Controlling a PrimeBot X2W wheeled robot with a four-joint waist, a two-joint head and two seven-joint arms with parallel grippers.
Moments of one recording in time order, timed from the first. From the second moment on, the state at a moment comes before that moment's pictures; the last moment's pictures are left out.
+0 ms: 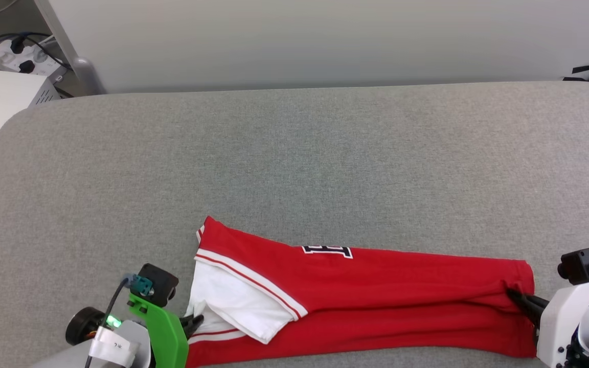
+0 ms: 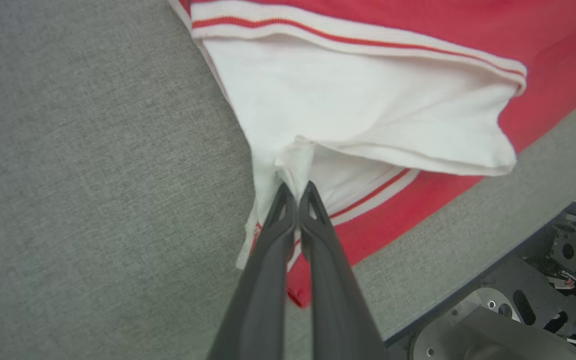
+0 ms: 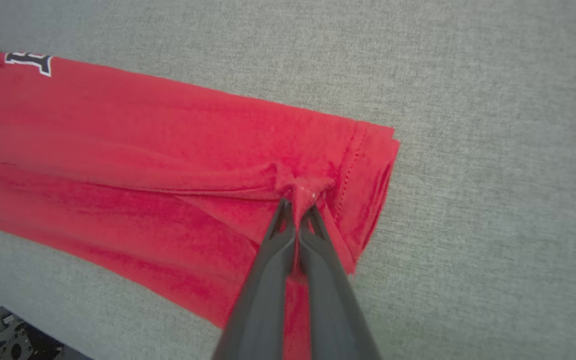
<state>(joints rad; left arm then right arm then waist) -0.54 0.81 -1.28 0.16 -1.16 0.11 0.10 -0.22 -0.66 0.59 0.37 0.91 0.13 0.18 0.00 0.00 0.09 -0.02</state>
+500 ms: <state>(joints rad) -0.48 0.78 -1.15 0.17 -1.10 0.29 -0.22 -0.18 -0.73 0.45 0.23 0.93 0.13 0.18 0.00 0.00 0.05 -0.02</state>
